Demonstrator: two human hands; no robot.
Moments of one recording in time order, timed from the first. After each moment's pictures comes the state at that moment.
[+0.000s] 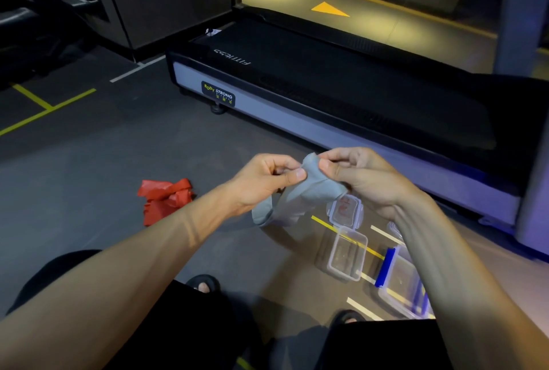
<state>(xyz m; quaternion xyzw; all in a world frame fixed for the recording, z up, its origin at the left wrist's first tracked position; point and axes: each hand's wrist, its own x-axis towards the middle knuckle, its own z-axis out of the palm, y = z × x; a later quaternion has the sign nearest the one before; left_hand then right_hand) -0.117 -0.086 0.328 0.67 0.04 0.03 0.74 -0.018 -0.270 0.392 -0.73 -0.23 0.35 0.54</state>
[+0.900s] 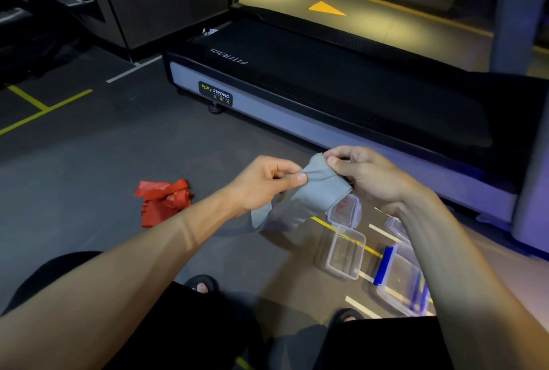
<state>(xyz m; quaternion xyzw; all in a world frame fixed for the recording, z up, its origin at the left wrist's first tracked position) -0.116 -0.088 0.325 0.74 0.03 0.03 0.67 -0.007 -0.275 0.388 -0.75 -0.20 0.35 0.53</state>
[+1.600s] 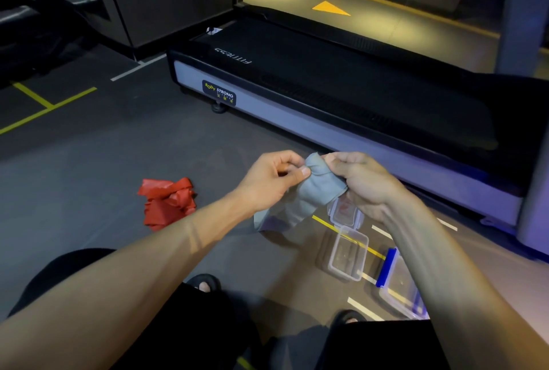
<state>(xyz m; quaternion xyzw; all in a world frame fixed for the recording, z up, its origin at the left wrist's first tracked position) -0.108 -0.094 0.316 0.73 0.08 0.11 0.67 -0.022 -0.255 0.377 -0.71 -0.13 0.36 0.60</state>
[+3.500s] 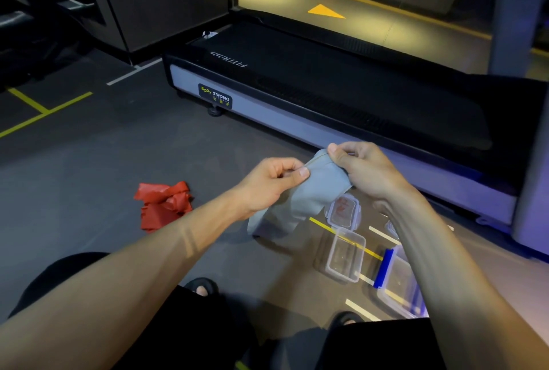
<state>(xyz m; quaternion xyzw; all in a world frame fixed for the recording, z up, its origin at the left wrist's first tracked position) -0.107 -0.098 0.322 0.69 0.05 0.03 0.72 -0.005 -0.263 0.385 -0.81 -0.18 0.23 0.51</state>
